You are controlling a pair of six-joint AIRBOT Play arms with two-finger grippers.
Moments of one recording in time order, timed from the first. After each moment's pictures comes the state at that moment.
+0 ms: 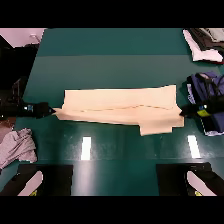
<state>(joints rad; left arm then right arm) 0.23 -0.90 0.79 0.97 -1.18 -1.31 -0.11 -0.95 0.96 -1.31 1.41 1.41</state>
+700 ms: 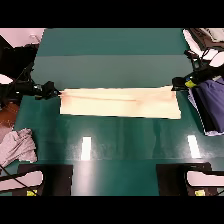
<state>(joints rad) 0.23 -1.40 1.09 0.81 -1.03 -1.26 -0.10 -1.47 1.41 -1.30 1.29 1.42</state>
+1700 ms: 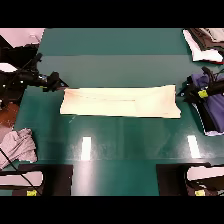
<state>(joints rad) 0.14 -1.49 1.26 0.71 -1.18 -1.26 -0.46 -1.60 1.28 -0.96 1.38 1.21</state>
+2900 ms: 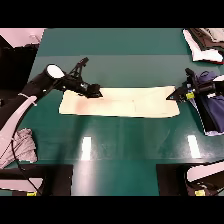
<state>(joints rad) -0.33 -1.53 1.28 0.78 -1.00 -1.34 -0.38 -1.70 1.28 -0.74 1.47 0.93</state>
